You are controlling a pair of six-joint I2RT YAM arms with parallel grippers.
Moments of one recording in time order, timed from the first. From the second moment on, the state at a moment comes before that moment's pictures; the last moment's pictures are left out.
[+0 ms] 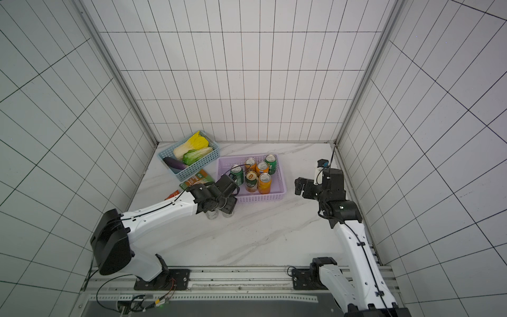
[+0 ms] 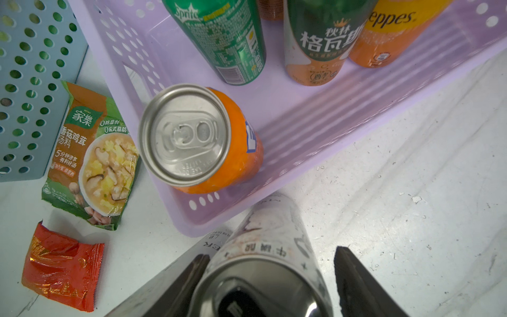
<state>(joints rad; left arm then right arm) -0.84 1.53 1.16 -0.76 -0.27 -0.32 0.17 0.91 0.91 -0.63 -0.13 0.21</state>
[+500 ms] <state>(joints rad) -0.84 1.49 1.25 -0.80 -0.29 -0.31 0.17 0.91 0.91 -0.63 -0.14 0.21</state>
